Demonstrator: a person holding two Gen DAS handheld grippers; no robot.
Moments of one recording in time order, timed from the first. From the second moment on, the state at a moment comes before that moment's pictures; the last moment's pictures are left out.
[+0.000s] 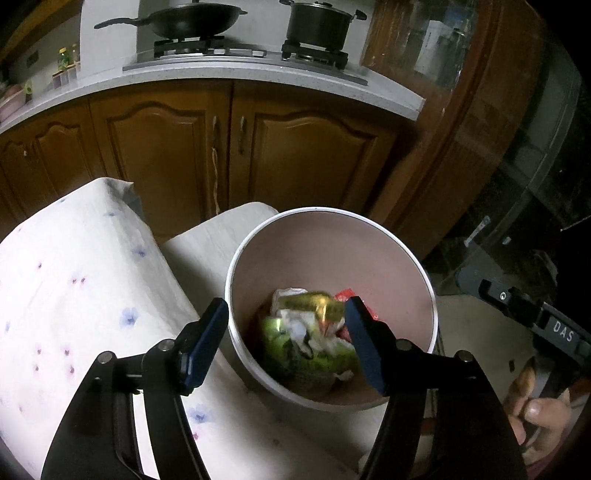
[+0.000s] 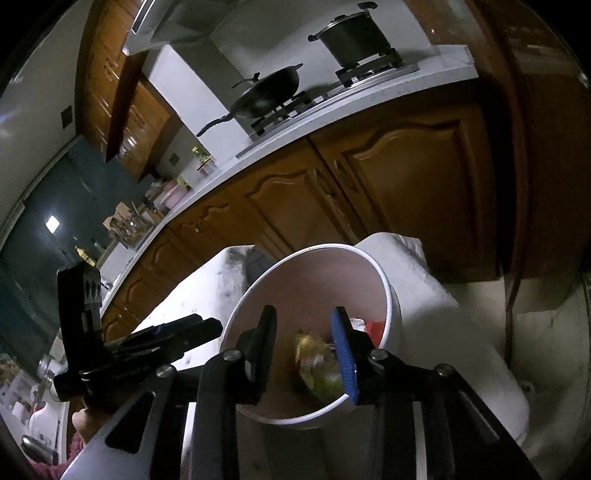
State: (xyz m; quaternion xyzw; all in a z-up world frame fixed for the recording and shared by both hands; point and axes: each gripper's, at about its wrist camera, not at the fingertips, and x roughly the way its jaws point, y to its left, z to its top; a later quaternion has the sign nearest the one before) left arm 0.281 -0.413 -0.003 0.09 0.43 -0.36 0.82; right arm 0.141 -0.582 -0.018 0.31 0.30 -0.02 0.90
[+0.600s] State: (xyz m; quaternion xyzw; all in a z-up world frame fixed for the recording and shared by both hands) left arm 0.251 -0.344 0.005 0.03 0.42 -0.34 0.84; right arm 0.125 -0.551 -0.004 0.30 0.27 -0.01 0.92
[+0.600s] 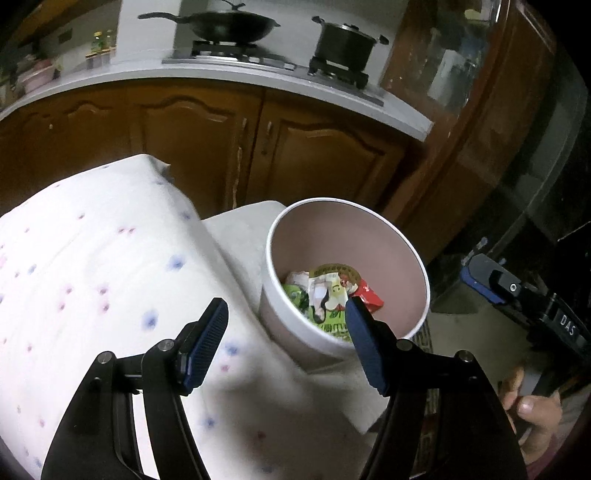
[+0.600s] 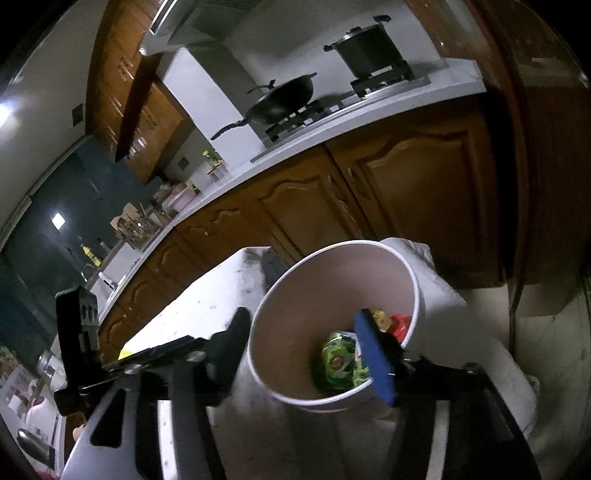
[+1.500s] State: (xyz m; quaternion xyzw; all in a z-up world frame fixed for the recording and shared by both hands) left arm 0.143 -0.179 0.037 -0.01 0.31 -0.23 0.92; right arm 0.042 -0.399 0.023 0.15 0.22 -0.10 0.96
